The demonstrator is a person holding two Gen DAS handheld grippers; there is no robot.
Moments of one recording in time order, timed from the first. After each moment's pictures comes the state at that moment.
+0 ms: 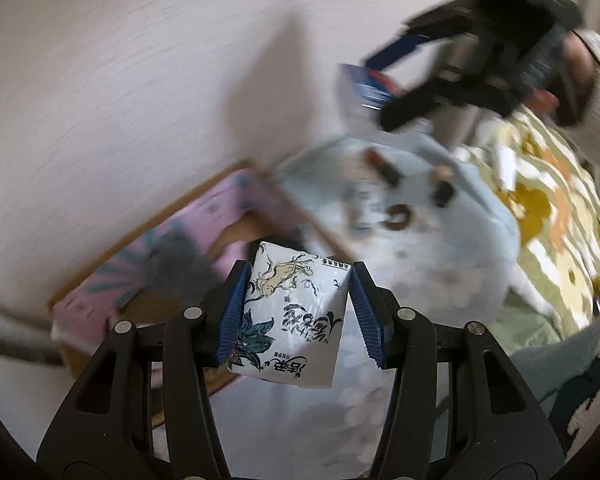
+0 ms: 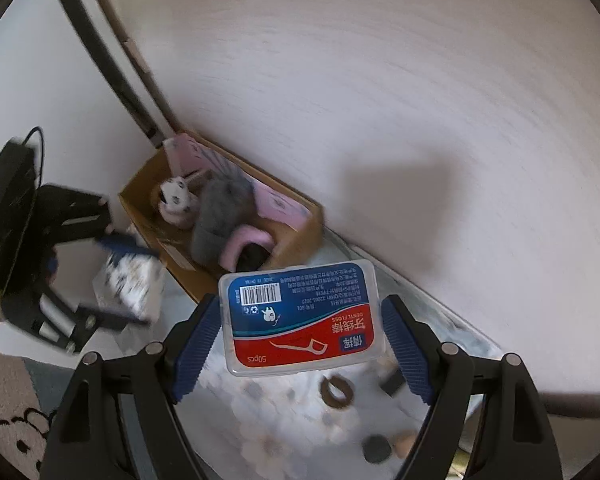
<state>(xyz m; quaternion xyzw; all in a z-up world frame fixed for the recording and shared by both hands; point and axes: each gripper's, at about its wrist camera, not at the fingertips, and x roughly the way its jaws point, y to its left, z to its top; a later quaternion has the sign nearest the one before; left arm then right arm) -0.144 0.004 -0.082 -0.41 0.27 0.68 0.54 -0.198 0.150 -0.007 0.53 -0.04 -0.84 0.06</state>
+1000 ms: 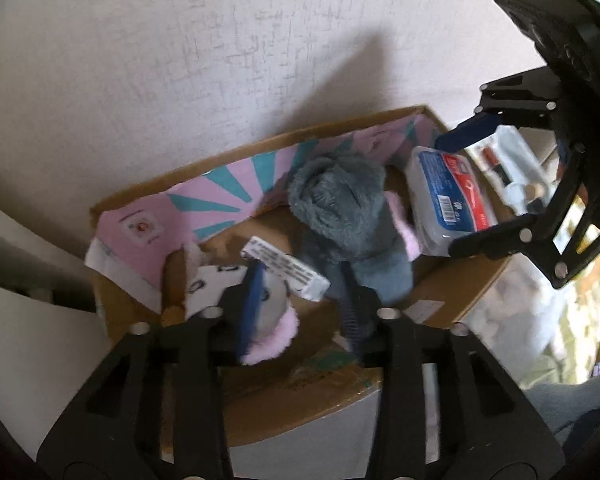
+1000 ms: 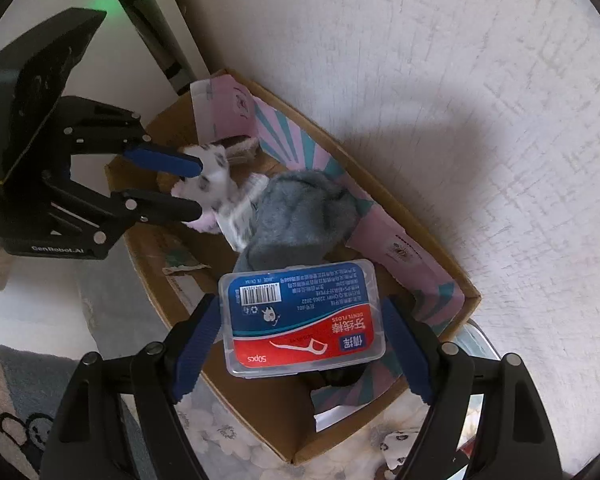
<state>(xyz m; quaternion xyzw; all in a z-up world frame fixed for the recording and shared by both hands) -0.243 -0.055 -0.155 -0.48 0.23 0.73 0.43 -0.302 0.053 -0.099 0.60 0.03 -0.79 0.13</state>
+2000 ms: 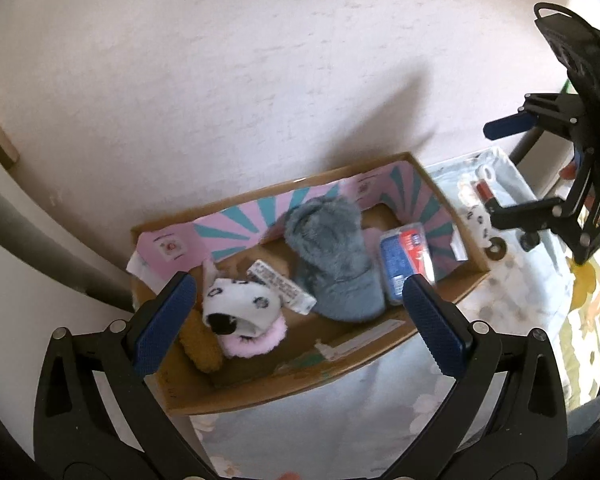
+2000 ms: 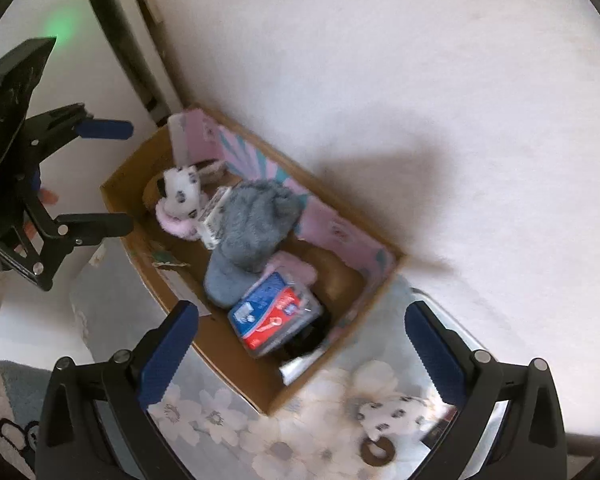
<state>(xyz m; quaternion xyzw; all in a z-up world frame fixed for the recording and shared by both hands) -0.219 -0.063 -0.089 -0.44 0.20 0.77 0.42 -0.249 0.090 -0.045 0.54 0.01 -0.84 0.03</state>
